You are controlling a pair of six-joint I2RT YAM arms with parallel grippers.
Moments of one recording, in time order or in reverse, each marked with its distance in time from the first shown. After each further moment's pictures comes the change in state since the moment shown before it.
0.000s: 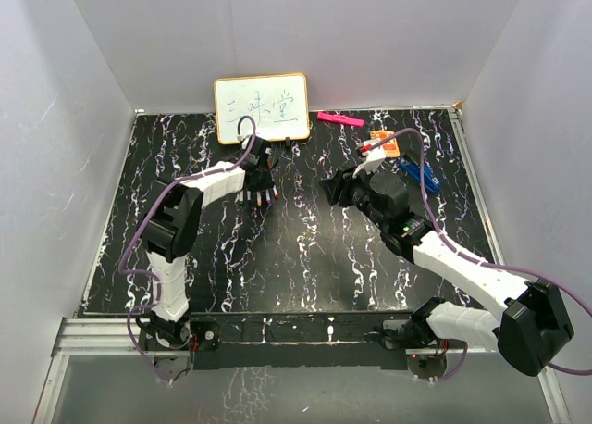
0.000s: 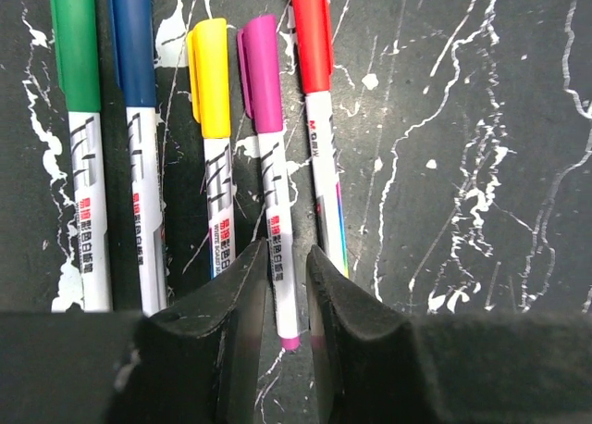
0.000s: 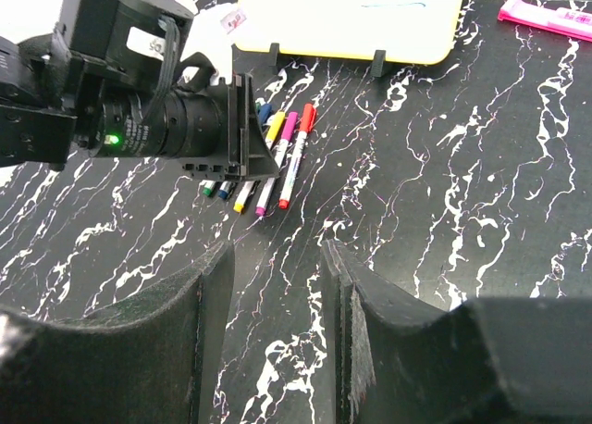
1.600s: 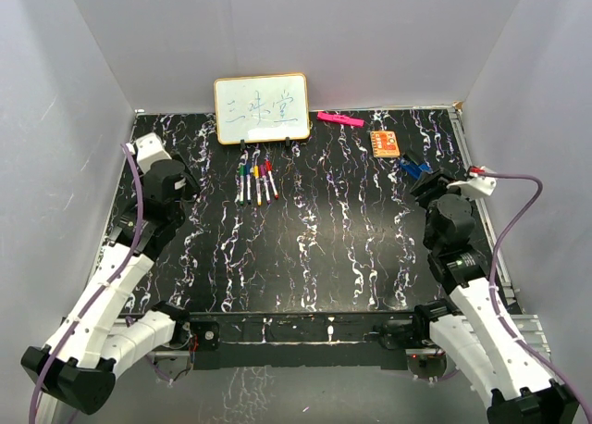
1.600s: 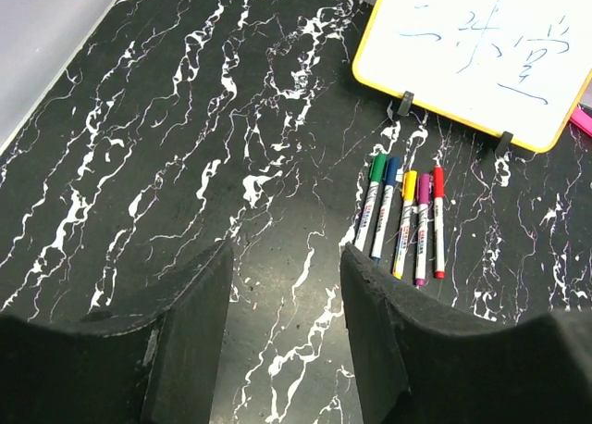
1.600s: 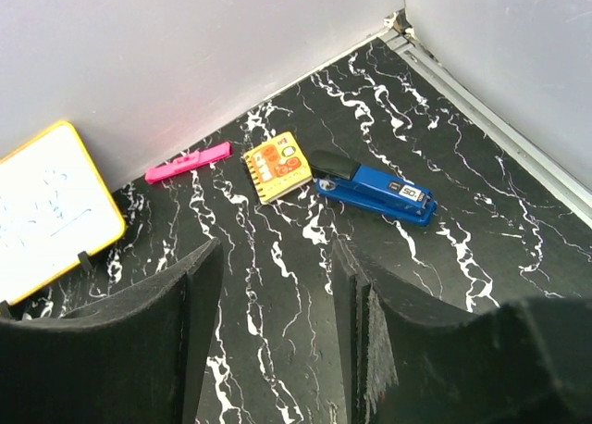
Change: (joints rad) left arm 0.085 -1.085 -0.356 -0.241 -0.419 0.099; right arm -0.375 -0.475 -0.148 -0.231 0.499 0.106
